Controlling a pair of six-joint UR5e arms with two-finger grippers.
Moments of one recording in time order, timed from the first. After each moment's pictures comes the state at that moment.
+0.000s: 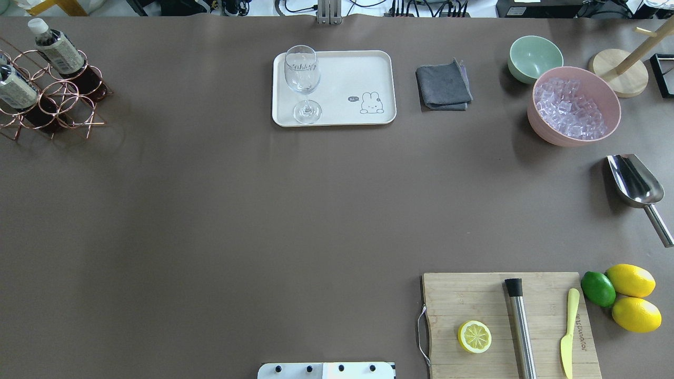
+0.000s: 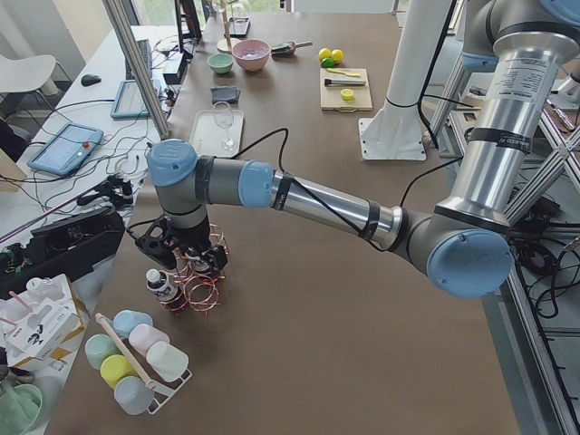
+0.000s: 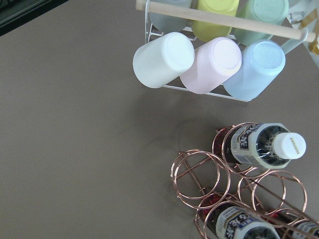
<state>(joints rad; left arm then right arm) -1.64 -1.85 -1.61 -1.33 -2.31 -1.06 1.53 -1.58 1.74 -1.61 2.32 -0.02</state>
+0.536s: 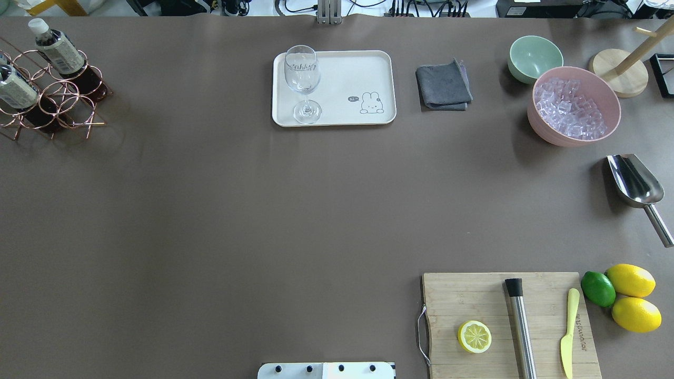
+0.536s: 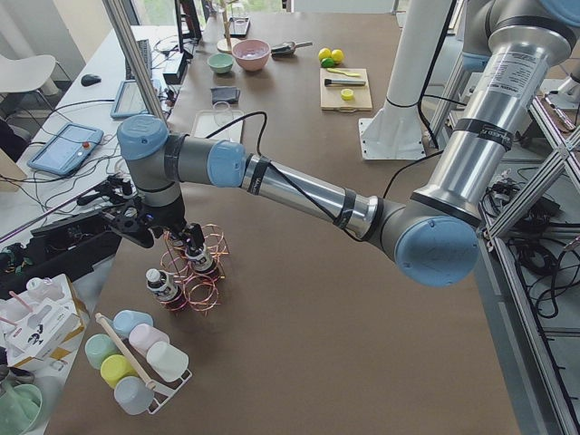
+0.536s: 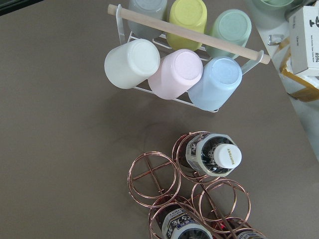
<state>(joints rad) -1.63 -1.97 -1.52 -1.33 -2.31 -1.20 1.53 -1.59 1.74 -1.64 2.31 -0.03</state>
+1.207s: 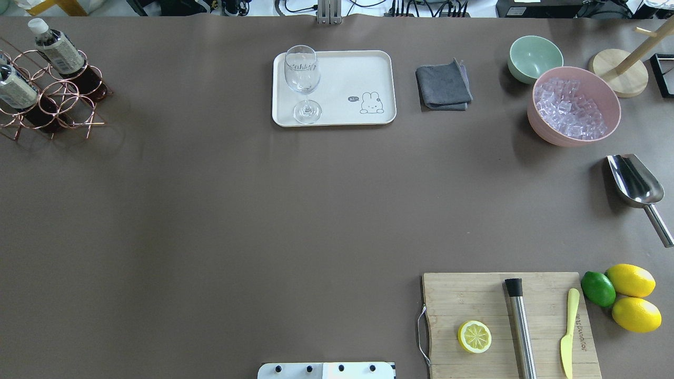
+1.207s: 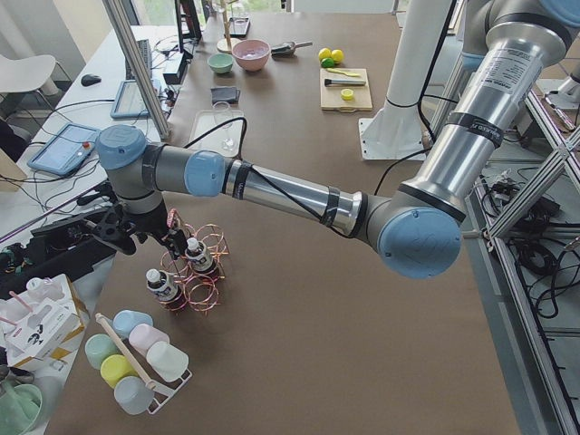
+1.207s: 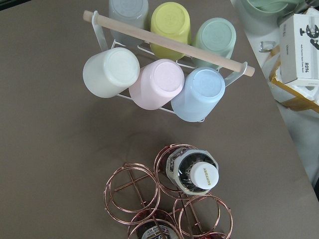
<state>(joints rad) -1.62 -2.04 -1.37 -1.43 -2.31 -1.24 1.53 -1.58 1.73 -1.64 2.29 -0.02</state>
